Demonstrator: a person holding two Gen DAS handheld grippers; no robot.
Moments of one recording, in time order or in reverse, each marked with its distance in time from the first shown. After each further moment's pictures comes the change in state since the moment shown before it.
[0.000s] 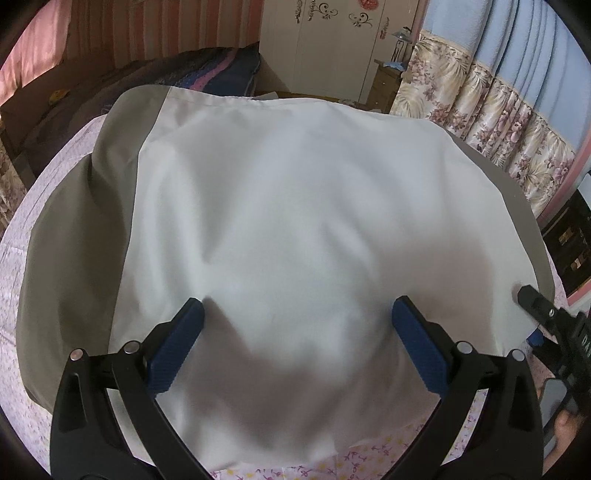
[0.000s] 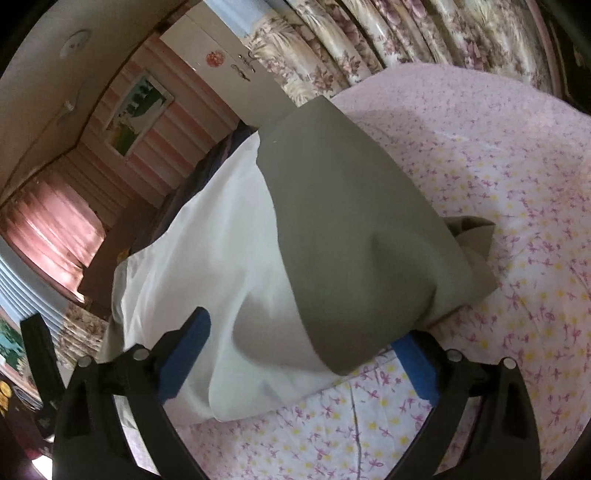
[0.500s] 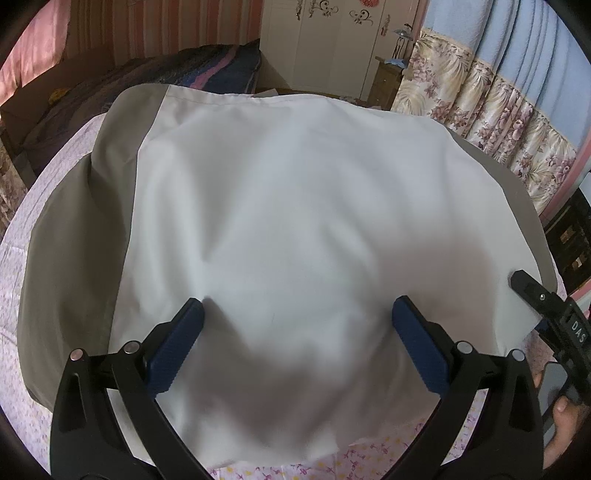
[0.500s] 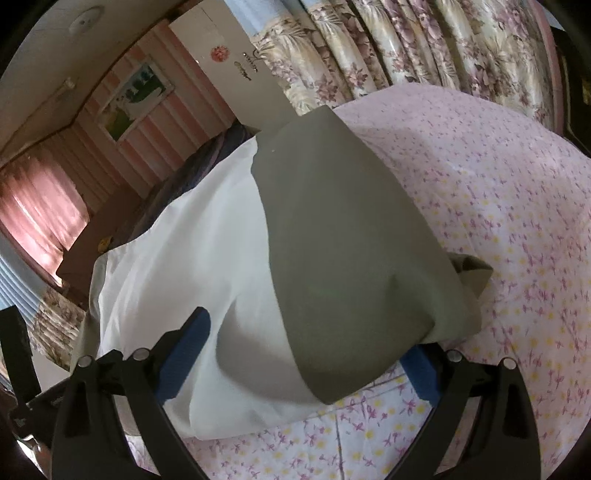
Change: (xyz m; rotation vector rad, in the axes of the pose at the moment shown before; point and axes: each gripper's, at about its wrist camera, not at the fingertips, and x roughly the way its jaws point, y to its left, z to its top) left arm 0.000 -0.001 0.001 0.000 0.015 0.002; right arm 0.010 0.006 0.016 -0.082 -0.013 -0.068
